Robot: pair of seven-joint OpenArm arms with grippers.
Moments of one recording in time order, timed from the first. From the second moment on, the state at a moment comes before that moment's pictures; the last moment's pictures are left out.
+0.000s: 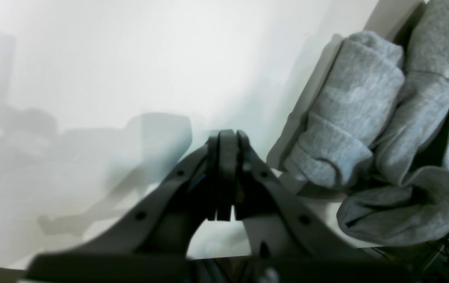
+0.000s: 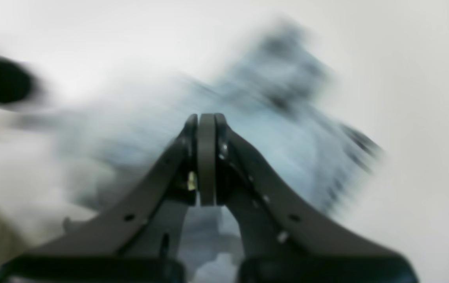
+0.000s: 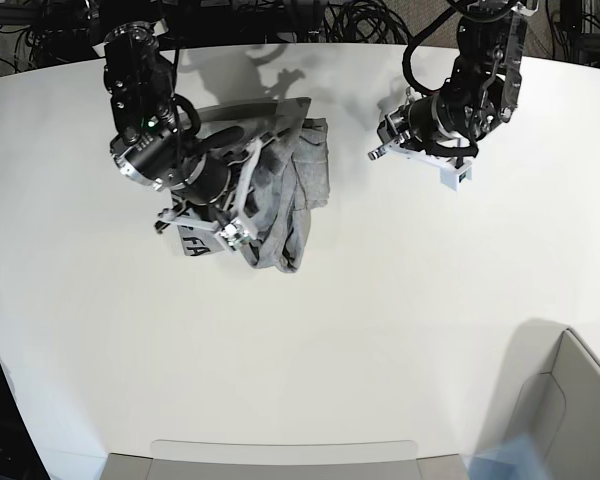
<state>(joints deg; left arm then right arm) 14.1 -17.6 7.2 112.0 -47.6 40.0 65.2 -0.2 10.9 -15.0 119.1 15.6 18.9 -74.4</state>
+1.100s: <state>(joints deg) 14.0 -17.5 7.3 112.0 -47.6 40.0 65.2 6.5 9.4 -14.4 103.7 16.7 18.7 -74.6</state>
